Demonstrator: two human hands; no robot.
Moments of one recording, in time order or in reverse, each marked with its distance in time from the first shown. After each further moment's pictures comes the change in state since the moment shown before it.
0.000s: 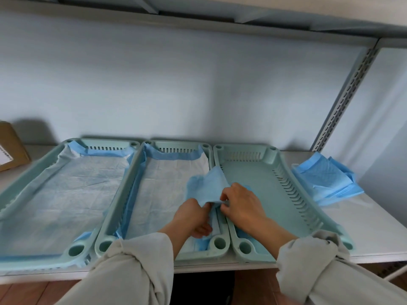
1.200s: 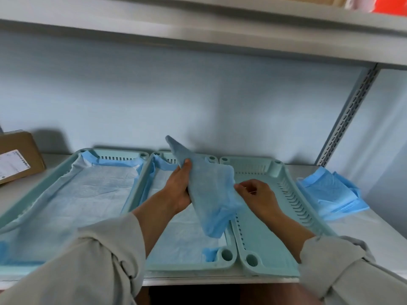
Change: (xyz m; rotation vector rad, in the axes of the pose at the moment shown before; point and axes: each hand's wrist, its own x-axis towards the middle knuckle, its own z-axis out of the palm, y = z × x) left_hand -0.026 0.043 -0.079 -1.077 -0.089 0.308; right_hand 0.021 0.017 -0.023 0.538 0.164 0.272
